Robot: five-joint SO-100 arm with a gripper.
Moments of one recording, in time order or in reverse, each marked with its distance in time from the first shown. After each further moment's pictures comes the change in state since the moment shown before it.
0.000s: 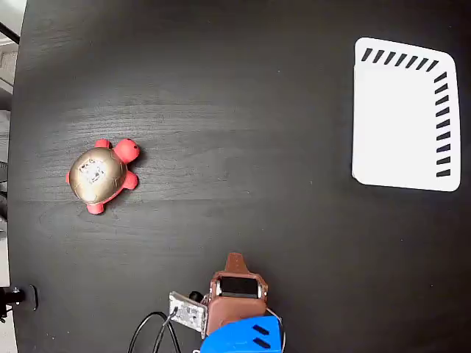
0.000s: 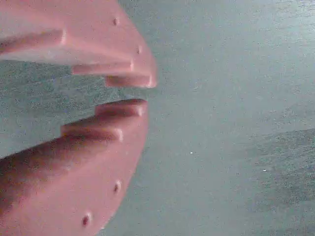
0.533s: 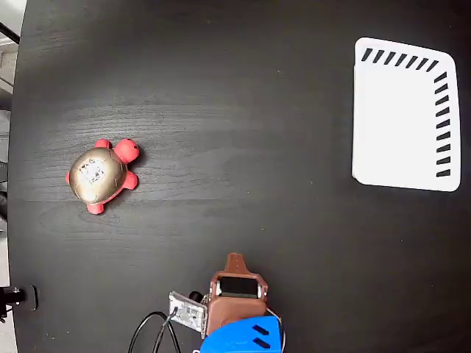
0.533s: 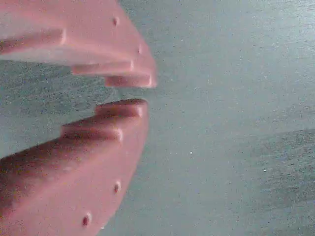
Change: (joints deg) arm -0.3 0.0 0.0 0.0 0.0
